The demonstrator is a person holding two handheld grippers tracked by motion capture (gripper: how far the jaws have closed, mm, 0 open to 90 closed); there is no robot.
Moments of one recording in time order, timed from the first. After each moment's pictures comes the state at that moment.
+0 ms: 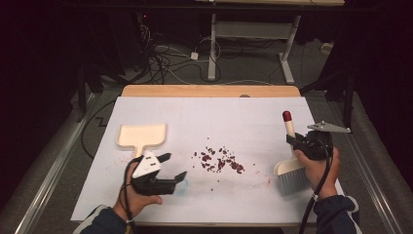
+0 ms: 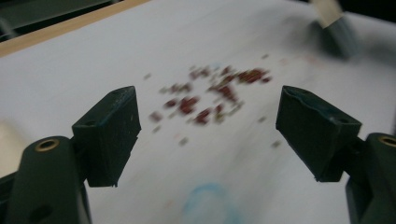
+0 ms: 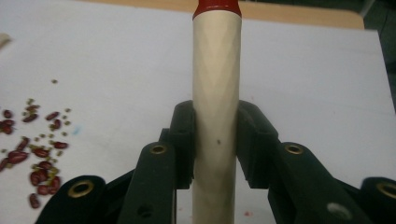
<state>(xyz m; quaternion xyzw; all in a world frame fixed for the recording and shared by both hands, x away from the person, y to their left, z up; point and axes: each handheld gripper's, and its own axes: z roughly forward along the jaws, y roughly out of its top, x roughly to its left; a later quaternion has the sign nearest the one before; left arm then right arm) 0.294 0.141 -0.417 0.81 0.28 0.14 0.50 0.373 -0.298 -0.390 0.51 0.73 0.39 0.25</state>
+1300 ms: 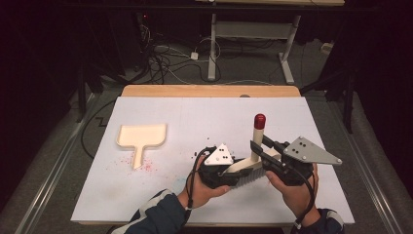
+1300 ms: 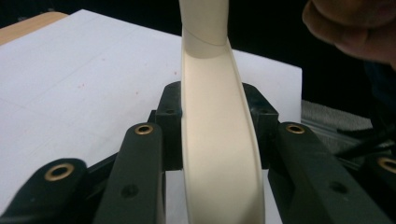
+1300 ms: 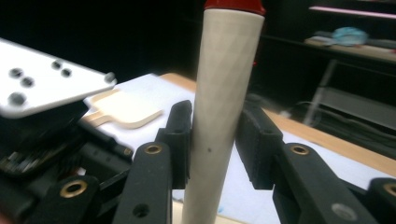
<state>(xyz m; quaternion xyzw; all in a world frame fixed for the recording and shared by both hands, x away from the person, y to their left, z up) 0.319 0.022 -0.402 0.83 0.16 0.05 0.52 0.284 -0.200 -0.336 0.30 0.74 0.53 0.29</state>
